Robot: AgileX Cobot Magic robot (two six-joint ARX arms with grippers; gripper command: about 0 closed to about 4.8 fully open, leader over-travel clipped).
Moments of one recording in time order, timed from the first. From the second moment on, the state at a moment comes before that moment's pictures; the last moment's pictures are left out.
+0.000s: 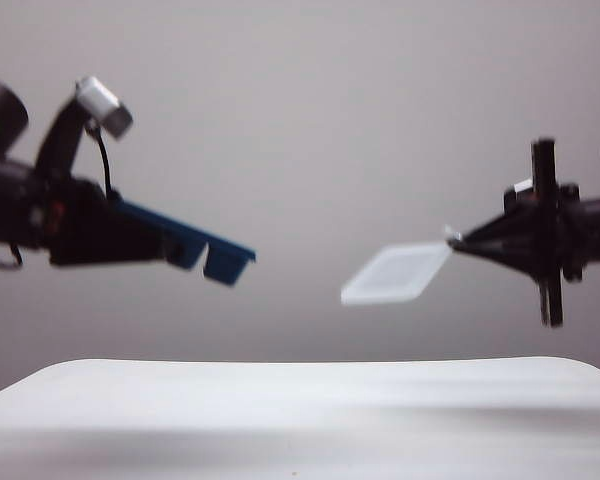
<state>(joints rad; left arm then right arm) -0.11 1.68 0.71 0.30 1.13 0.71 -0.05 2.02 0.94 0.69 -1.36 0.94</state>
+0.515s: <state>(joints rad) -0.11 1.92 0.71 0.46 1.11 0.70 -0.11 2.18 0.93 0.64 -1.27 0.90</state>
